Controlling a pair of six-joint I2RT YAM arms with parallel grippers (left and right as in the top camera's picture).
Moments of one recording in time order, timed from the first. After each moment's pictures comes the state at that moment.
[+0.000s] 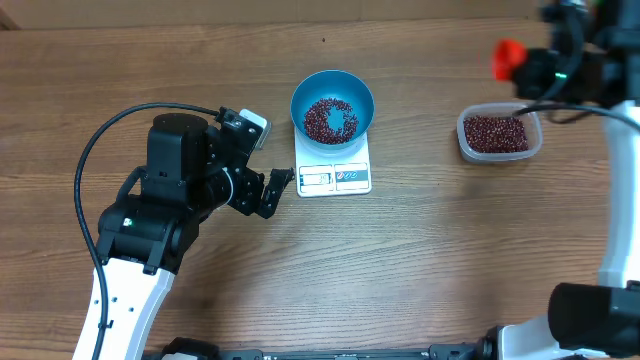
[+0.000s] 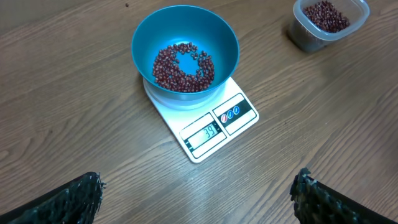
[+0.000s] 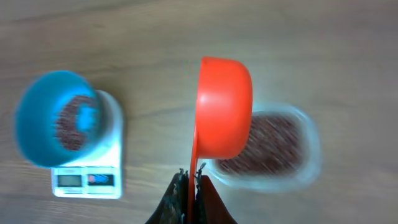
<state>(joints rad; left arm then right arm) -0.23 1.13 1.17 -0.81 0.31 0.16 -0.19 1.69 1.90 -1.22 -0.28 -0.06</state>
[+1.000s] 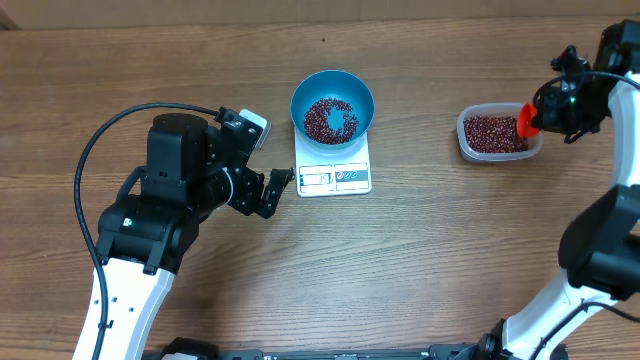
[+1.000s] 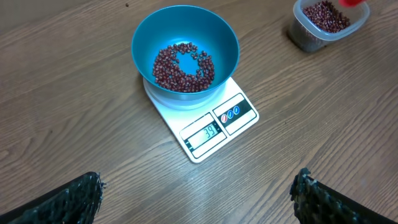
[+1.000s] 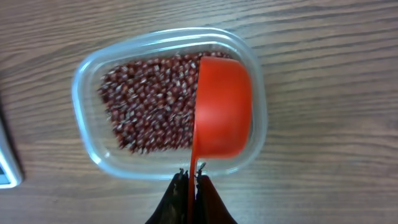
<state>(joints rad) -0.23 1.13 1.17 -0.81 0.31 0.16 -0.34 2.01 1.85 -1.24 -0.20 -0.21</state>
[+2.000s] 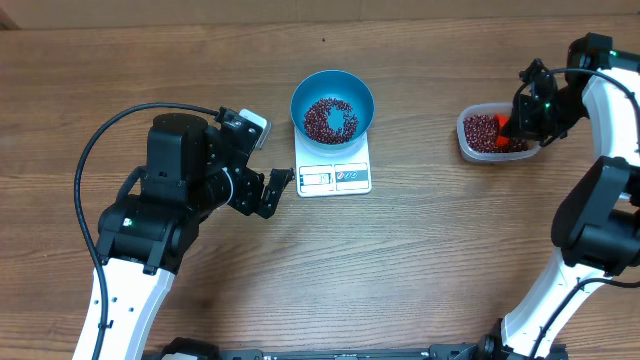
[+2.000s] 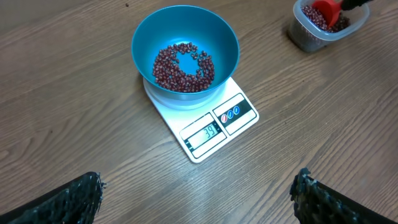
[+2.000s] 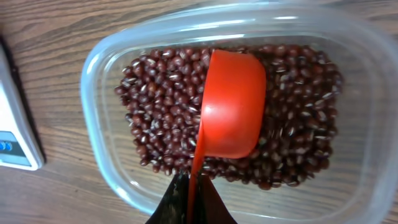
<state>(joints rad) -0.23 1.13 1.17 -0.81 0.31 0.16 -0.30 2.14 1.85 -1.26 -0.35 -0.26</state>
